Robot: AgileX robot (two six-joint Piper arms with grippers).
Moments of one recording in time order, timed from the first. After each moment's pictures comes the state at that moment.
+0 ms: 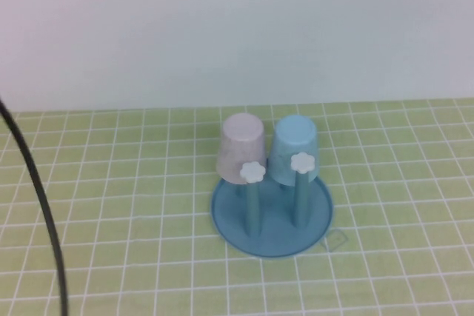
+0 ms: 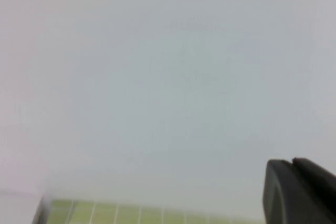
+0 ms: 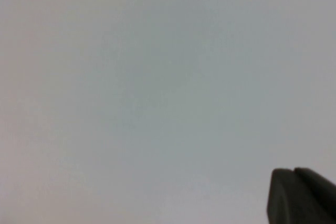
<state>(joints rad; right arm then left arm) 0.37 1.03 -1.16 -1.76 -0.26 1.65 -0.24 0.62 -0.98 0.44 0.53 -0.55</state>
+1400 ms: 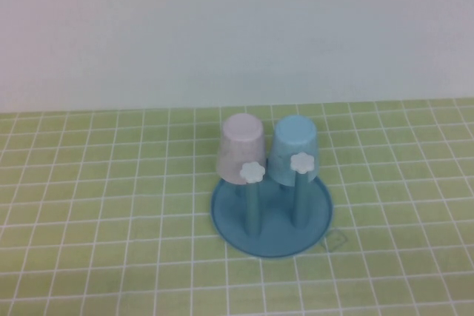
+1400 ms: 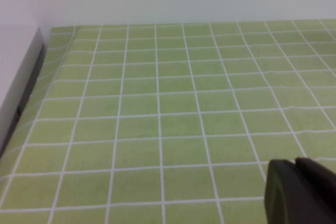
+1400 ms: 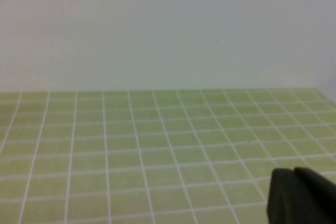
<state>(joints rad) 0.09 -0.01 -0.18 -0.51 0.51 0.43 0.03 -0.03 0.03 -0.18 0.33 0.17</state>
